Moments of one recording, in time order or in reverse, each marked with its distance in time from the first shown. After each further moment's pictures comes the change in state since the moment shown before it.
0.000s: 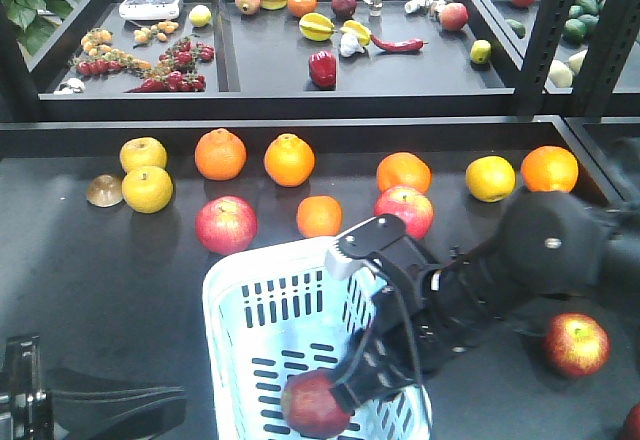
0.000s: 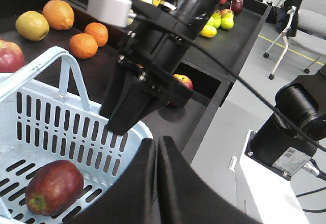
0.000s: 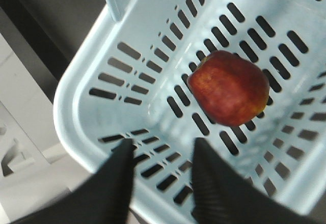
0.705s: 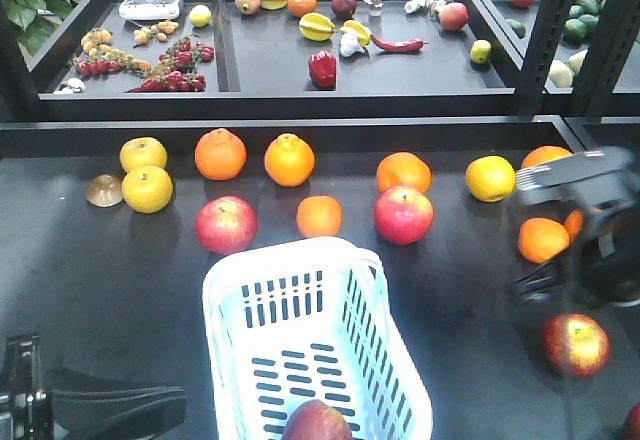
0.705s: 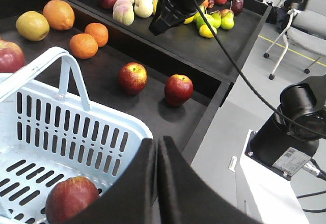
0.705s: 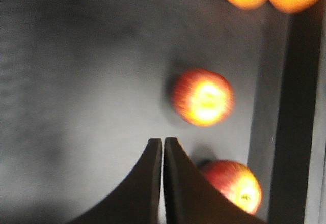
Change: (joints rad) left arm 0.000 0.000 0.000 0.000 0.000 0.000; right arm -0.370 -0.125 0.000 -0.830 0.084 0.711
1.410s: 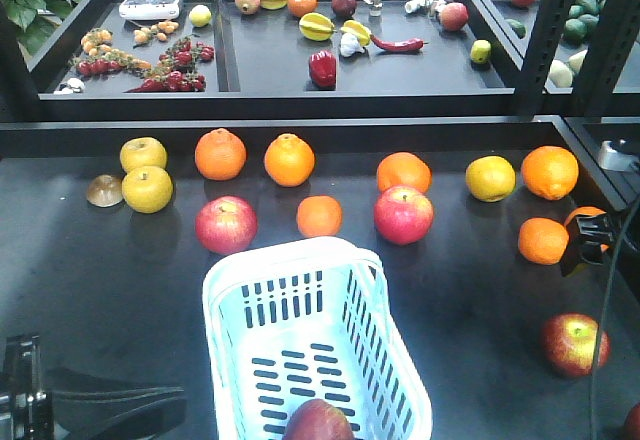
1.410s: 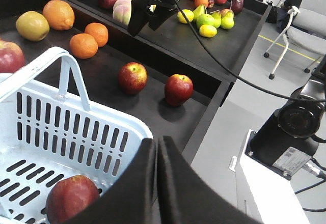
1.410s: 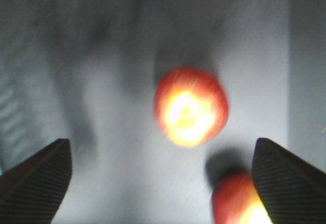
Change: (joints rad) left arm 0.000 0.000 0.000 0.000 0.000 0.001; right arm -0.414 0.359 -0.274 0.453 0.084 -0.447
